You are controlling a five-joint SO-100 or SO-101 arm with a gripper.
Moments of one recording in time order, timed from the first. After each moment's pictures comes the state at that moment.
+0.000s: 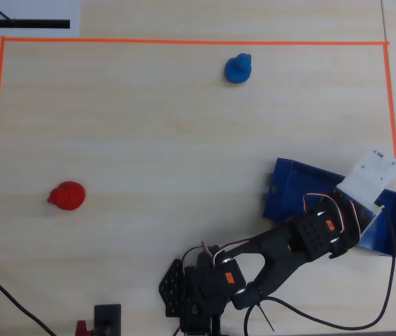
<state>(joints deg) 70.5 107.1 119.8 32.2 -117.4</state>
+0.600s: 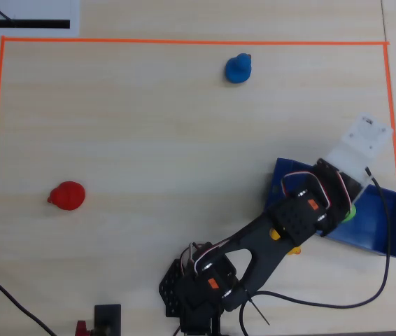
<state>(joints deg) 55.9 115.8 112.9 43.8 -106.6</state>
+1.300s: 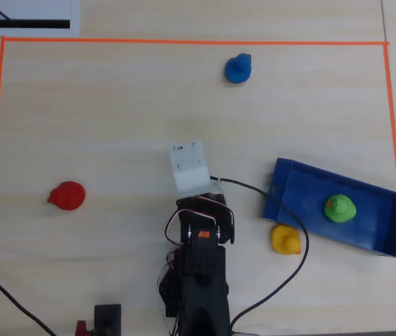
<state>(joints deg) 6.5 170.9 159.8 75.1 -105.5</state>
